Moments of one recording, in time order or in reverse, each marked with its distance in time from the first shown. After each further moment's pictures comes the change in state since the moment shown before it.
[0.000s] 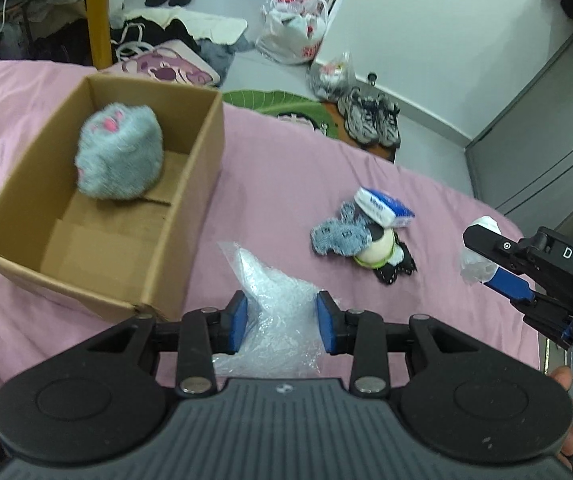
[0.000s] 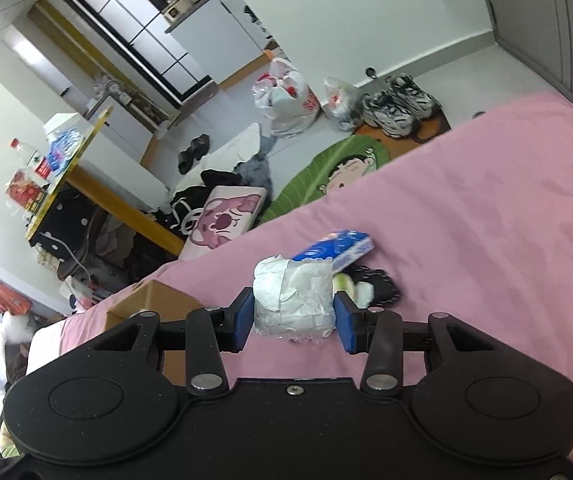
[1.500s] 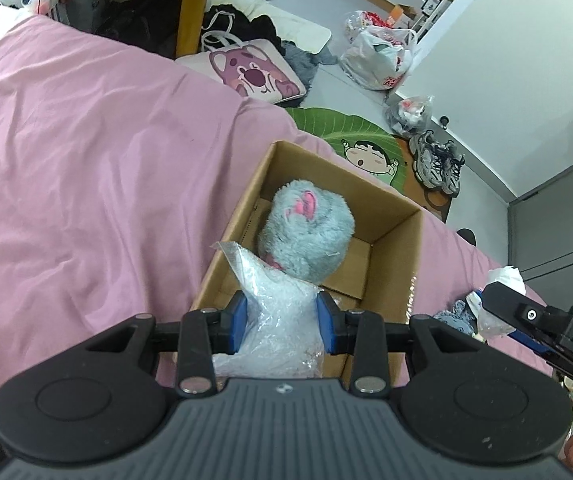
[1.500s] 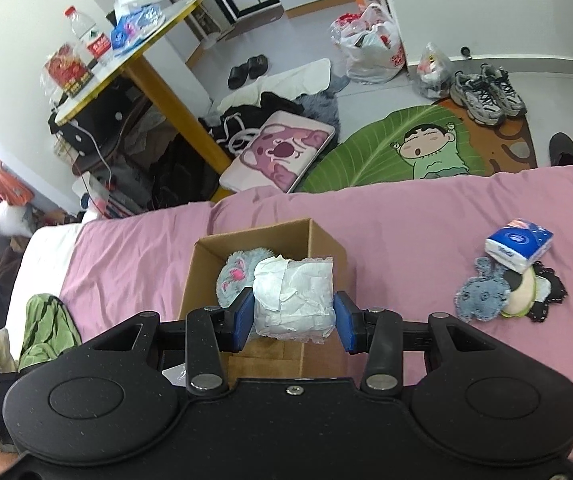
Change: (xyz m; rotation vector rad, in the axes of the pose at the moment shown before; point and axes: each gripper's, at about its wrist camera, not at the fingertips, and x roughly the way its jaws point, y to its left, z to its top) left arm -0.017 0.165 0.087 -0.202 0.043 0.048; right arm 0.066 0.194 -0.026 -0.253 0.205 -0.016
